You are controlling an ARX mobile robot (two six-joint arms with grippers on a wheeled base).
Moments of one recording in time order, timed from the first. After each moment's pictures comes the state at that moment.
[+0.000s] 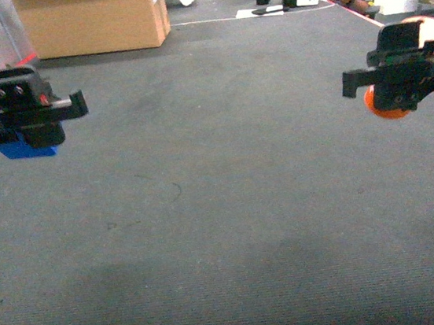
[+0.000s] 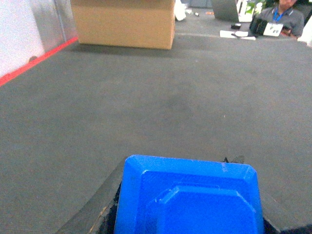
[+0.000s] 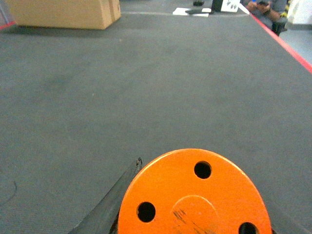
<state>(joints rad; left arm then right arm) -0.25 1.66 0.58 1.03 -0.30 -0.03 0.30 1.67 0.66 0.86 0.23 0.06</state>
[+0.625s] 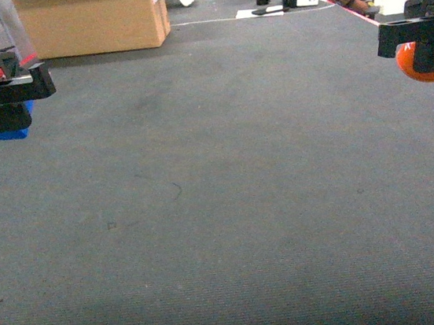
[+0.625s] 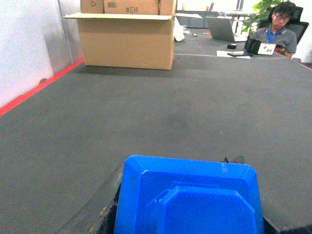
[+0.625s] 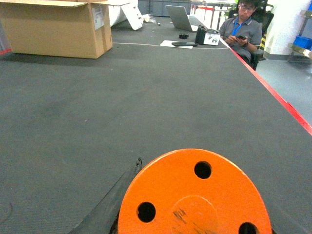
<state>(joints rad) -0.27 1.51 0.50 1.04 -0.32 0.01 0.31 1.52 0.59 0.90 0.29 0.00</state>
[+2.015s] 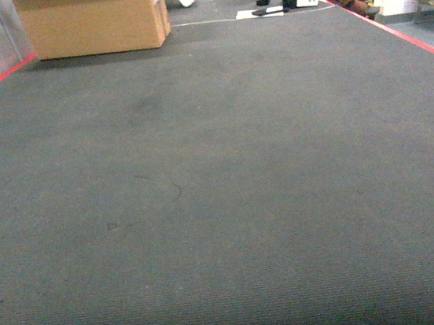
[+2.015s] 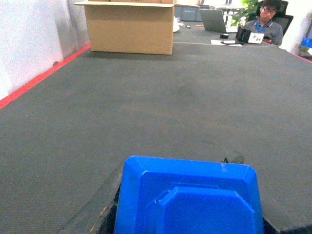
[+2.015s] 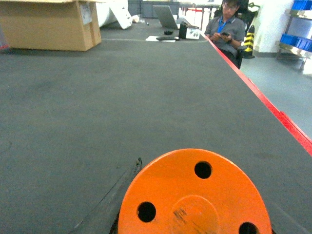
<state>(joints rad) 0.00 0.67 0.02 0.65 0.00 0.00 0.00 0.72 0.02 0.69 0.00 0.00</state>
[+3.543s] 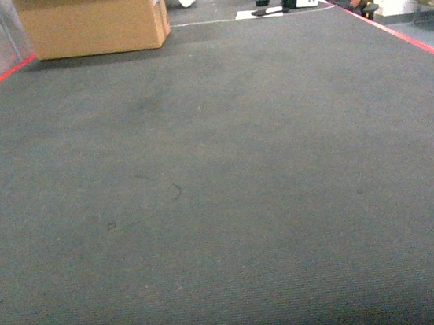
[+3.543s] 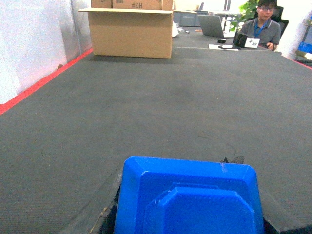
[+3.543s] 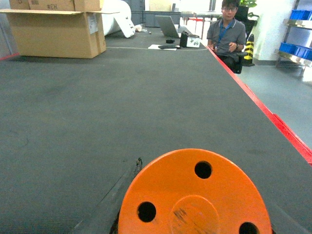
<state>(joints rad) 0.00 0.01 0.01 -0.01 0.00 0.00 0.00 0.00 0.01 -0.01 0.00 0.00</state>
